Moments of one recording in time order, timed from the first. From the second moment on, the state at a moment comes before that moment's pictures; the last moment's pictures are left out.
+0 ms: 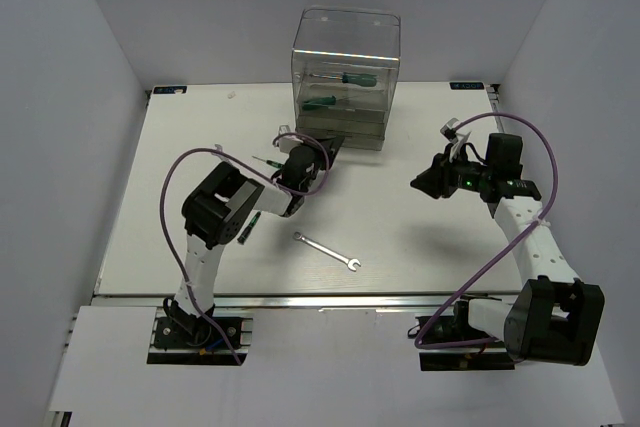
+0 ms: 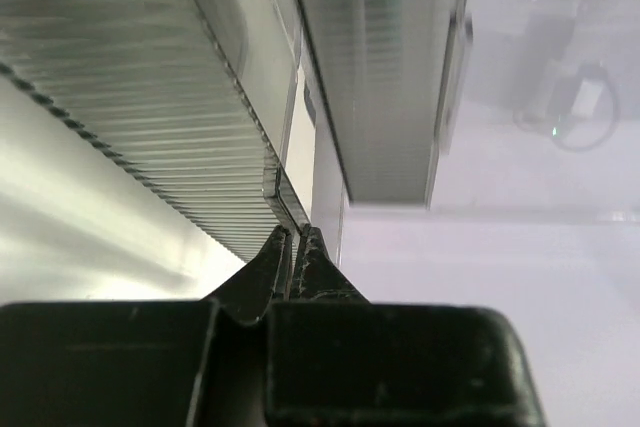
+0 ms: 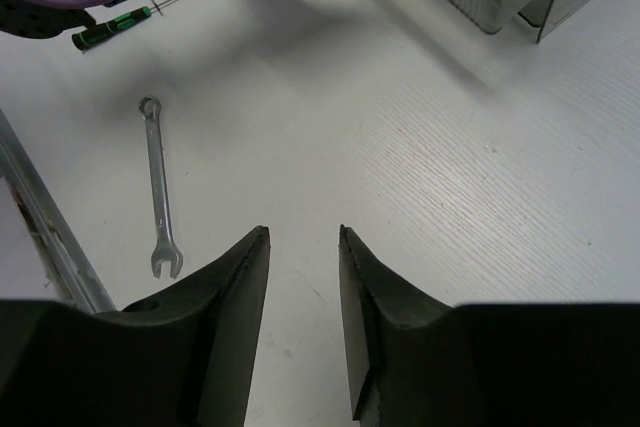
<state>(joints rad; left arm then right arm) -0.63 2.14 1.09 0.97 -0.24 -1.42 -0.05 1.17 0.85 -0.37 -0.93 -0.29</state>
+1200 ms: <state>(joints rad) -0.65 0.99 0.76 -0.30 -0.40 -1.12 0.82 1.41 0.92 -0.42 -0.39 -0.30</state>
